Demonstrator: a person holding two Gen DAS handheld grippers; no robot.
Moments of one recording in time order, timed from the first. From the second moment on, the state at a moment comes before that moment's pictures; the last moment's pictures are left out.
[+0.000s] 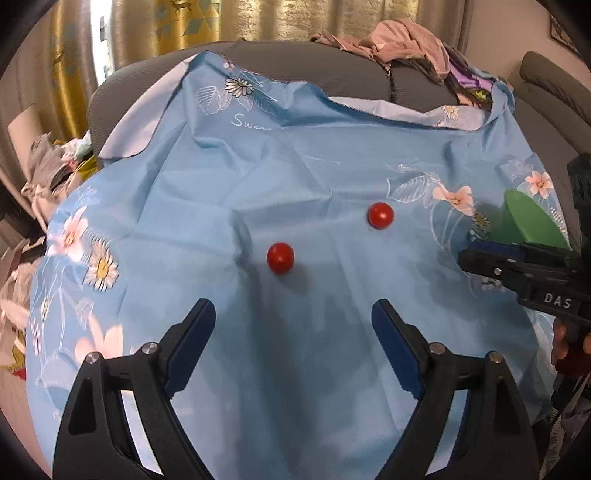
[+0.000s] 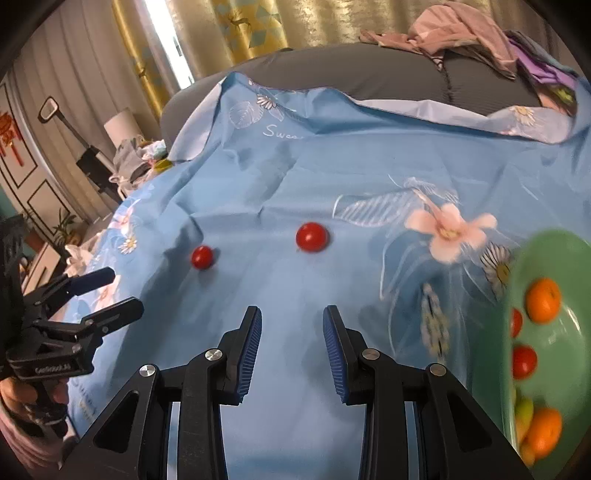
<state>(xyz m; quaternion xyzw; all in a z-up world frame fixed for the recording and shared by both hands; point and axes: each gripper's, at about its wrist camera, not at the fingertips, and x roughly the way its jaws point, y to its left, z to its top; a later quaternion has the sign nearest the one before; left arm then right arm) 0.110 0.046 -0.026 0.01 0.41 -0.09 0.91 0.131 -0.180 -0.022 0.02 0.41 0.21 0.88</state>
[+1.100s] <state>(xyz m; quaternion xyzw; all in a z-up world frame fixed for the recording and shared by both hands) 0.183 0.035 -0.060 0.07 0.44 -0.09 0.89 0.226 -0.145 -0.056 -0.01 0.43 0.21 0.88</state>
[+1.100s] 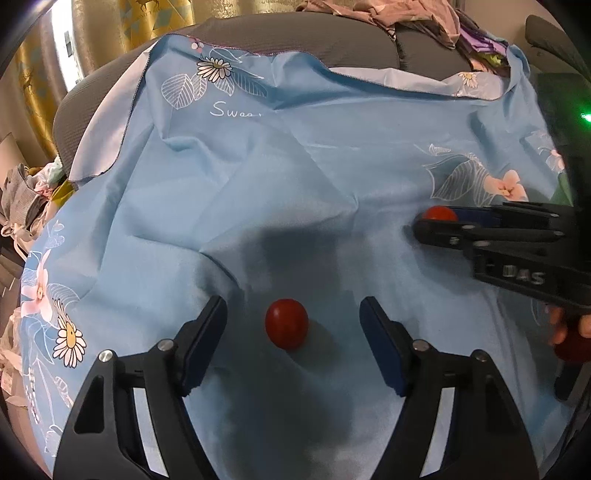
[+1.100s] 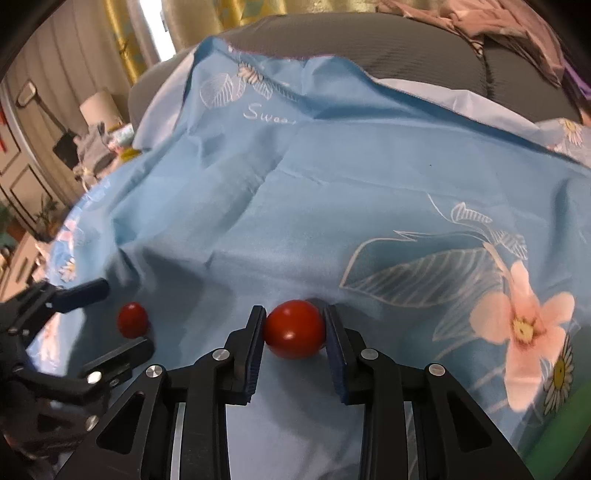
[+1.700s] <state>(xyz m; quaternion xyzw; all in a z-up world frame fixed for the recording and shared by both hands) 0.192 0.033 -0.075 0.10 0.46 -0.06 0.88 0.188 -0.165 -0.031 0.05 0.39 0.25 0.89</state>
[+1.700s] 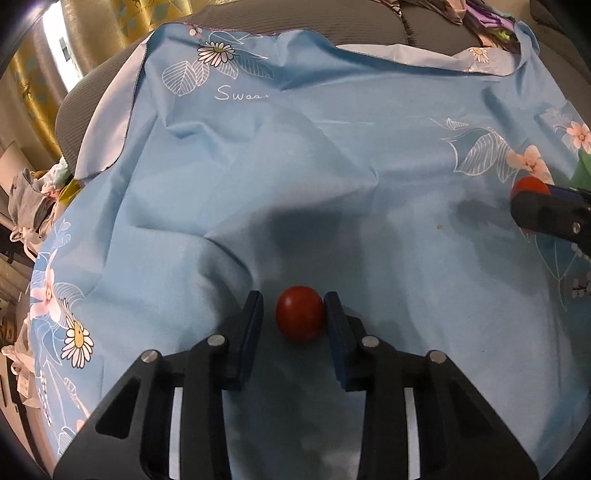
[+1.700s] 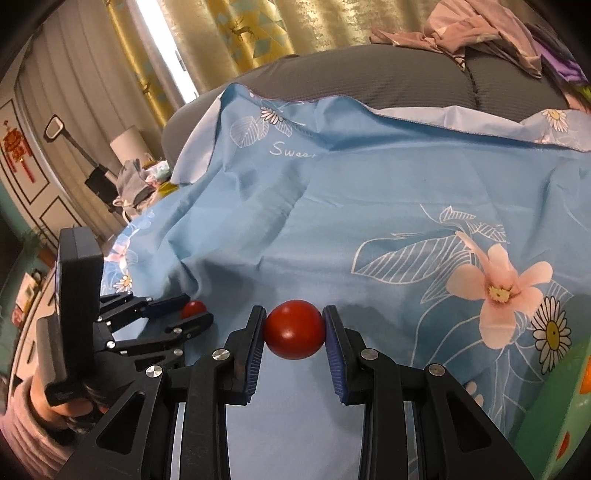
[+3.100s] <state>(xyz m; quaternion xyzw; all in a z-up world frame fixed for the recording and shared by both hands) 0.124 -0.243 0.008 0.15 0.42 -0.29 0.85 0.074 -0.373 -0.005 0.09 0.41 0.02 0.91</state>
